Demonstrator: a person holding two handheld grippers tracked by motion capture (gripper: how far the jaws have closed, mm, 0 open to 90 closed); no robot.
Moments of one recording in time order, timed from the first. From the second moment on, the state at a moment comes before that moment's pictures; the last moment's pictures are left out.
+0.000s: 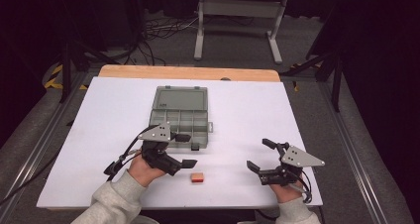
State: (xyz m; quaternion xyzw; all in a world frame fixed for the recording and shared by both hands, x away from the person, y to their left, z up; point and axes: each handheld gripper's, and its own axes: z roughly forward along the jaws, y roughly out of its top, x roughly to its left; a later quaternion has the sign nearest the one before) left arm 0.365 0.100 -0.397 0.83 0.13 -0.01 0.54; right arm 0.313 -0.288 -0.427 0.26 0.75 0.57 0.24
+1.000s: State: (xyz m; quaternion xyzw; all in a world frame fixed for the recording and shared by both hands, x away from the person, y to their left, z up) left arm 0.361 0.072 -0.420 0.90 0.10 -0.04 0.43; right arm 0.314 -0.288 -0.428 0.26 0.75 0.57 0.23
